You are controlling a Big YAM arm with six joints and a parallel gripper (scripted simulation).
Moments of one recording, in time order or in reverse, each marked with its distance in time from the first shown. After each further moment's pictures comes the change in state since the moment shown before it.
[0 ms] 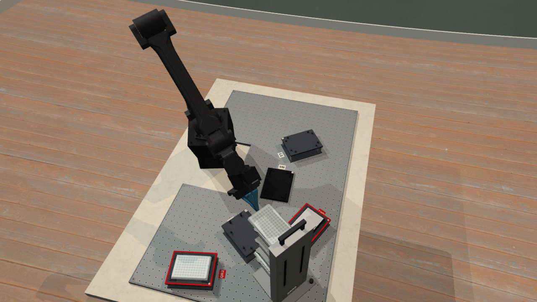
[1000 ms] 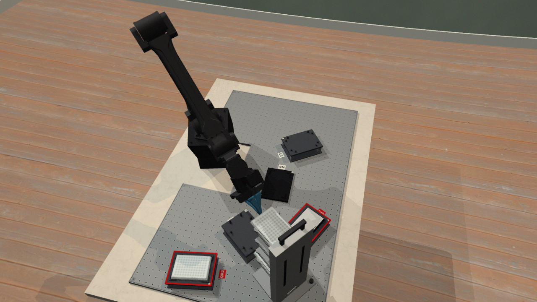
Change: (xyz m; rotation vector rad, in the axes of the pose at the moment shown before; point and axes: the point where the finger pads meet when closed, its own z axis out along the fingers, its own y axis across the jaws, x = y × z) arm -0.011 0.000 0.011 0.001 0.000 0.000
